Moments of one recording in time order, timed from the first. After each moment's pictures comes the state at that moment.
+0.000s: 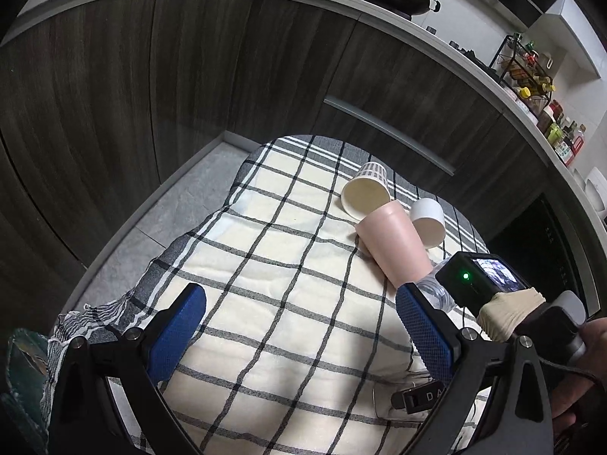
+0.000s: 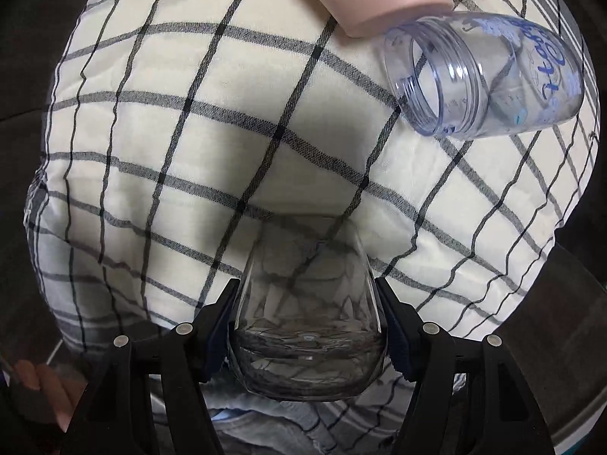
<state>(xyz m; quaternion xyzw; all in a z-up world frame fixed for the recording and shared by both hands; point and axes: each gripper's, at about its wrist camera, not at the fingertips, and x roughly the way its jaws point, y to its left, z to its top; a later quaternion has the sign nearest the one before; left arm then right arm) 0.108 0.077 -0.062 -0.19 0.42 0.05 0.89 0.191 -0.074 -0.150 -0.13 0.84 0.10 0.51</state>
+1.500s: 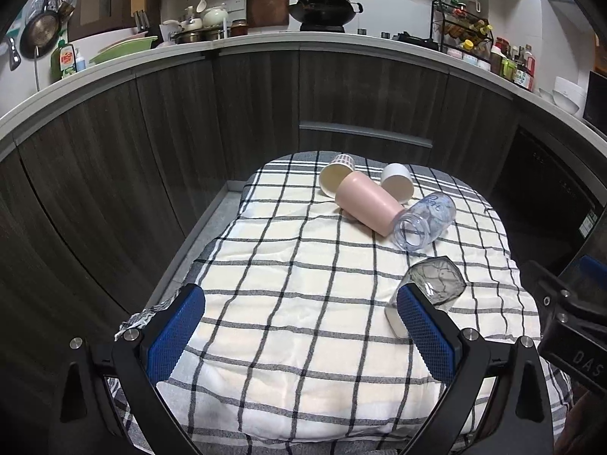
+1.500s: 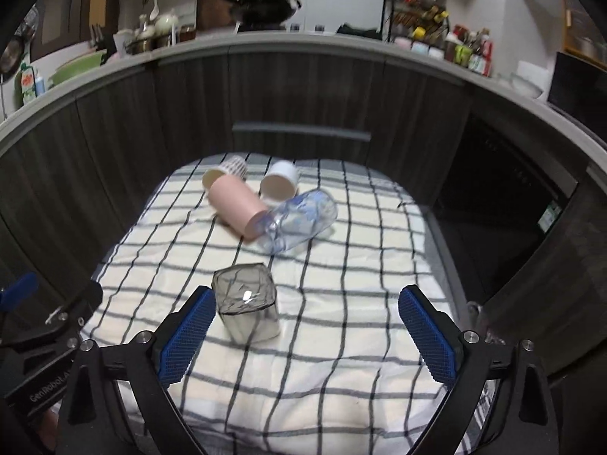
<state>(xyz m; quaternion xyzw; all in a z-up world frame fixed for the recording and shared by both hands) -0.004 0.013 -0.032 -0.02 0.36 0.04 0.93 -0.010 -0.157 0.003 -0.03 0.37 -0.02 0.93</state>
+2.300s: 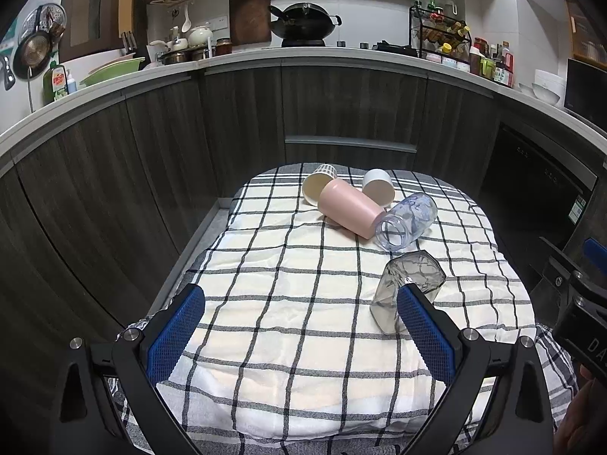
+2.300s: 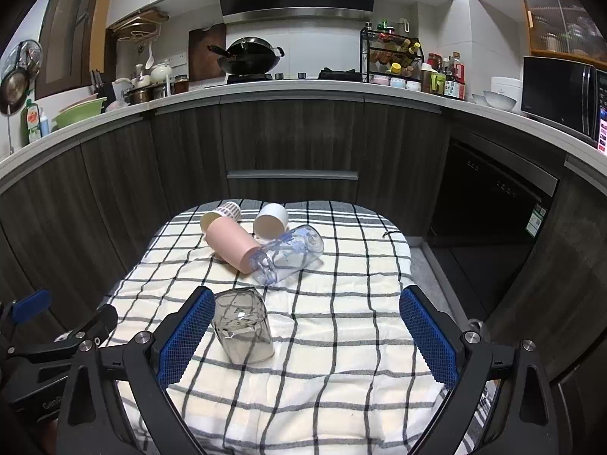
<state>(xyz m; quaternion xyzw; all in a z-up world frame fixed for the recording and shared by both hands) -0.024 -0.005 -0.029 0.00 0.33 0.02 0.94 -0.052 -0.177 0.011 0.00 0.28 -0.03 0.96</state>
